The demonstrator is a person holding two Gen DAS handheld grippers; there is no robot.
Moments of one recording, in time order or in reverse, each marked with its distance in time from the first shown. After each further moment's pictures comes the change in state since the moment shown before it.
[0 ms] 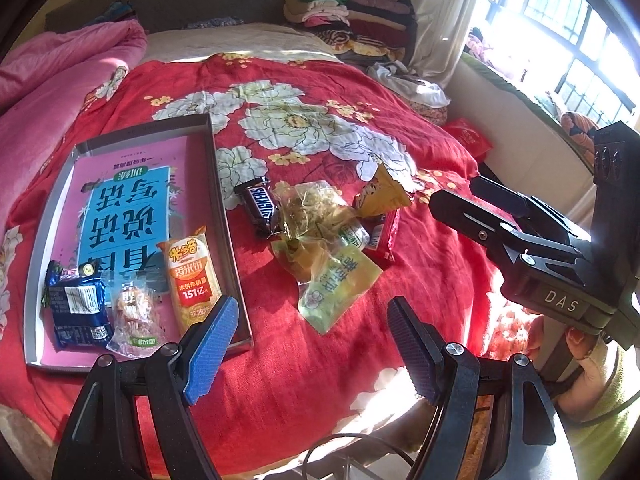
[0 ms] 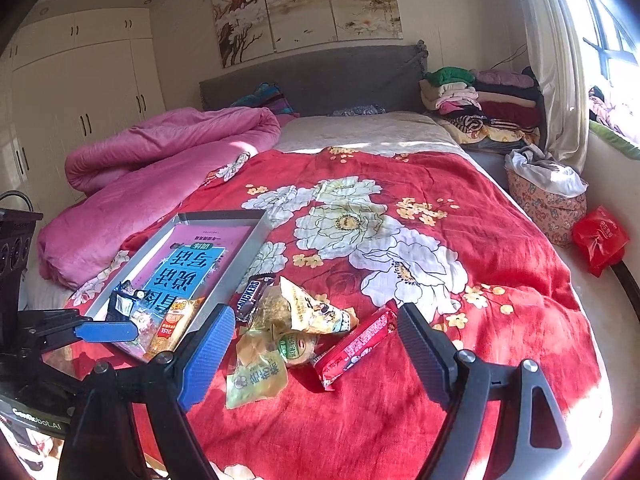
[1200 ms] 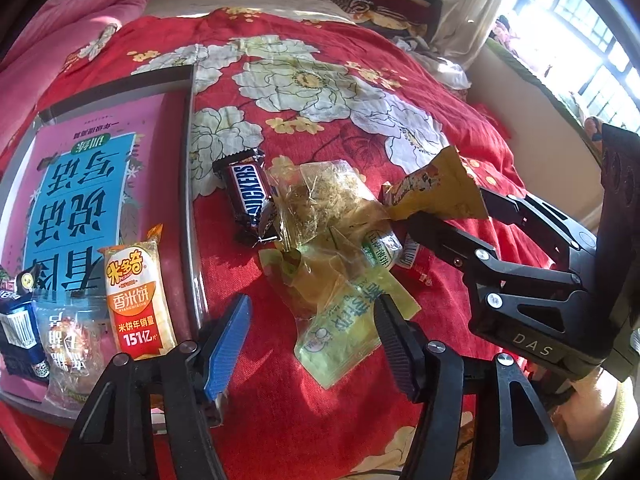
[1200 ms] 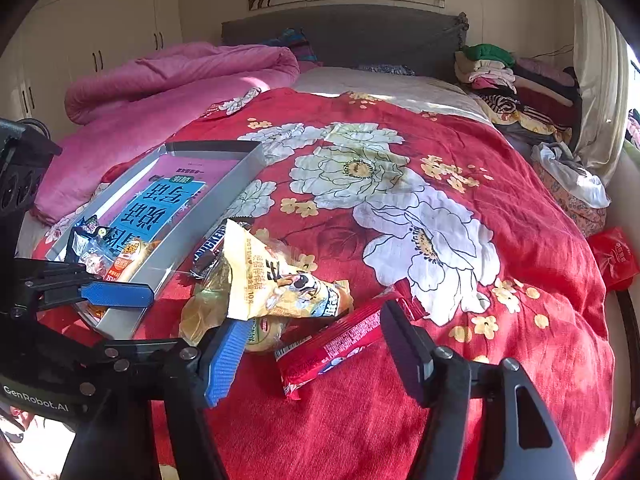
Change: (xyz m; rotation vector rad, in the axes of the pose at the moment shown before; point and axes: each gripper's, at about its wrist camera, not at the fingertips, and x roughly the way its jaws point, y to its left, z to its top) left arm 0.085 0.008 0.025 -0.074 0.123 0.004; right arm 0.082 -0.015 -0.007 -0.142 0.168 0.018
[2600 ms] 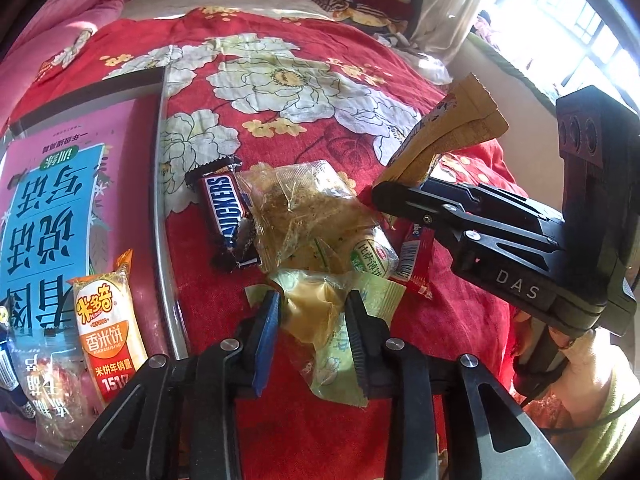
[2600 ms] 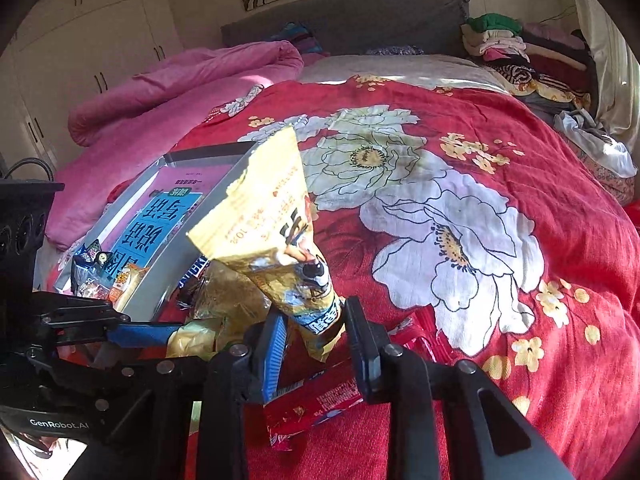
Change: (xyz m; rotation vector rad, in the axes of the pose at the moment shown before) left arm 0.015 0.001 0.008 0.050 -0.009 -0.070; right arm 0.032 -0.021 0.010 0.097 0.012 0.142
